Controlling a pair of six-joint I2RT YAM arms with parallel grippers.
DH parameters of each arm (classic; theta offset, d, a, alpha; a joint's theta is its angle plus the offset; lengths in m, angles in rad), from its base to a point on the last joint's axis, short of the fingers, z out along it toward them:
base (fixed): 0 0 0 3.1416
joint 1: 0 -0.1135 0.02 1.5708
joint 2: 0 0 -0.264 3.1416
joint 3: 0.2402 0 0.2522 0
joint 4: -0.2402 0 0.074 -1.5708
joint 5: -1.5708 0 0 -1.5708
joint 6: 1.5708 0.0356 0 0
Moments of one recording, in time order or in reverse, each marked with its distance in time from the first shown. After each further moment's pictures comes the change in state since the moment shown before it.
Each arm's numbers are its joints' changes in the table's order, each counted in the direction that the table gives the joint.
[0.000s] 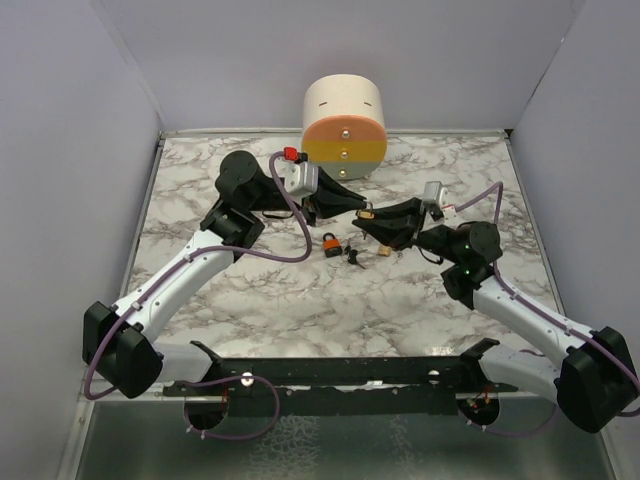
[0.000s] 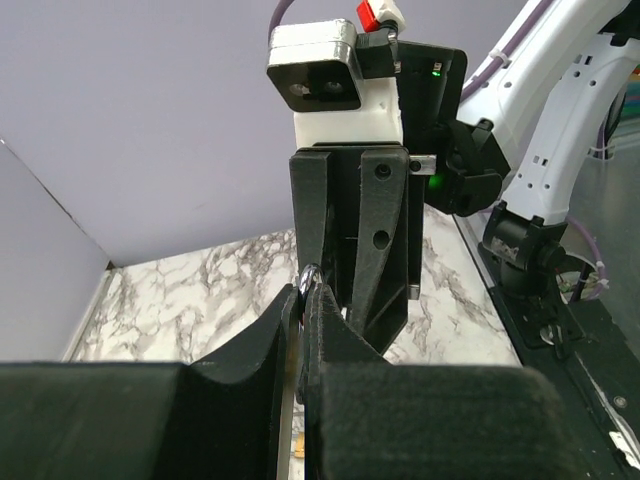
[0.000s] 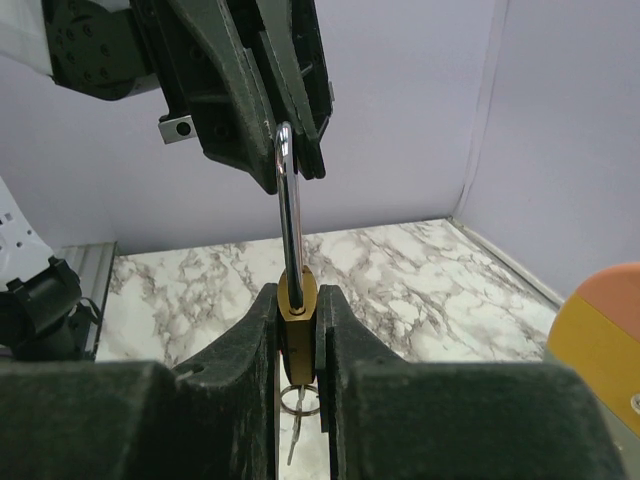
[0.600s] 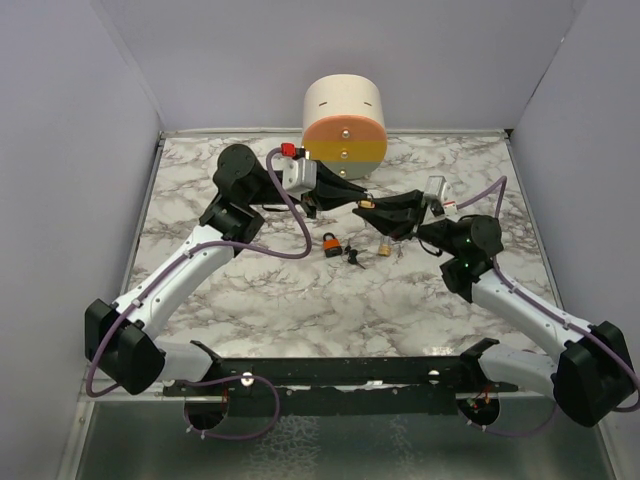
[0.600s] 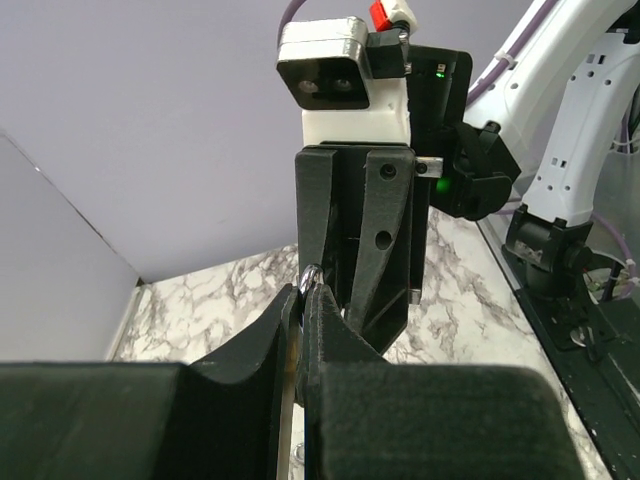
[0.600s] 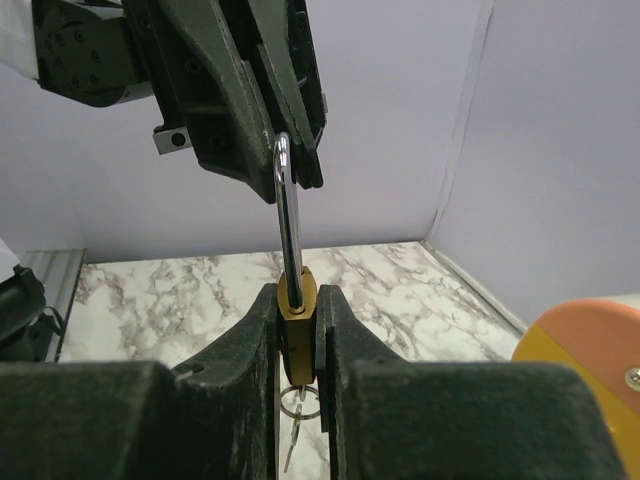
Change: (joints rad) left arm -0.002 0.018 0.047 0.004 -0.018 0.028; right arm 0.002 0.029 0.051 0.035 0.004 -0.042
